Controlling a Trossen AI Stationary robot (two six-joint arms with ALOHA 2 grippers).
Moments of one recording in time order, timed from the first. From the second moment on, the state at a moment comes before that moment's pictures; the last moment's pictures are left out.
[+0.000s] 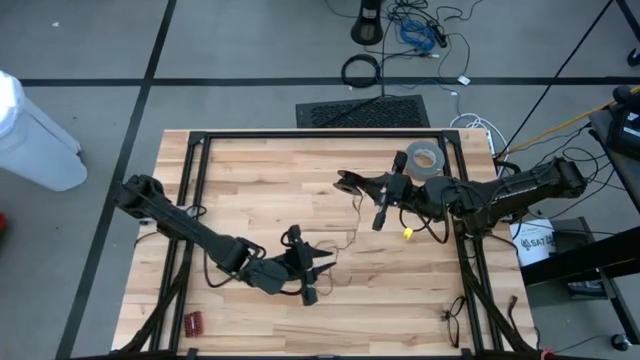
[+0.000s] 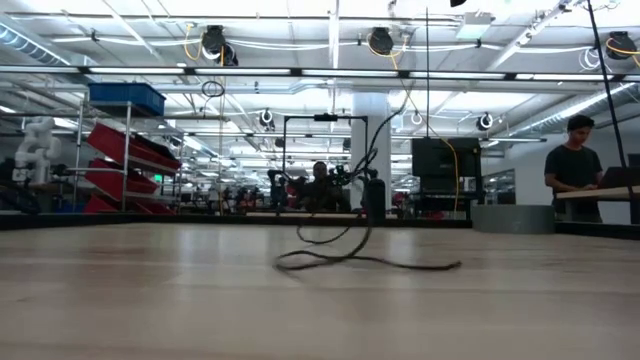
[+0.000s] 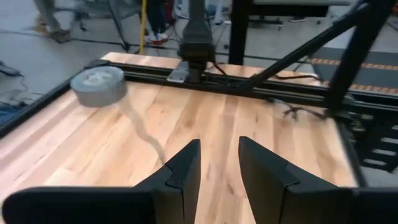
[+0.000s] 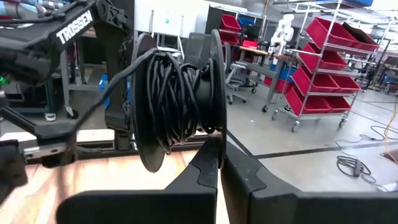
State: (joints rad) left arm -0.50 1.65 1.23 0.05 -0.69 -0.28; right arm 0.19 1.10 0.86 0.25 0.57 -0.11
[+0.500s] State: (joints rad) left arm -0.41 1.81 1.23 0.26 -0.83 -0.23; right arm 0.19 1.10 0.86 0.25 0.57 -0.11
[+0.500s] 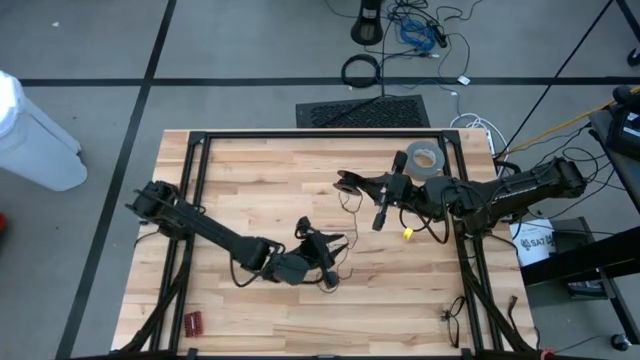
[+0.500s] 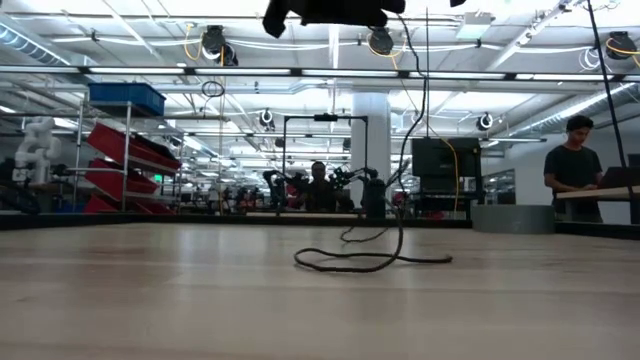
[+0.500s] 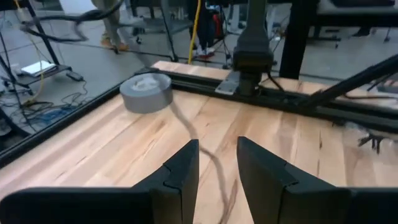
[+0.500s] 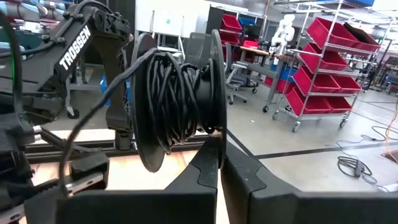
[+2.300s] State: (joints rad) left arm -0.32 1.84 1.23 0.35 -0.75 -0.28; right arm 0.20 1.09 0.86 0.23 0.57 -0.12
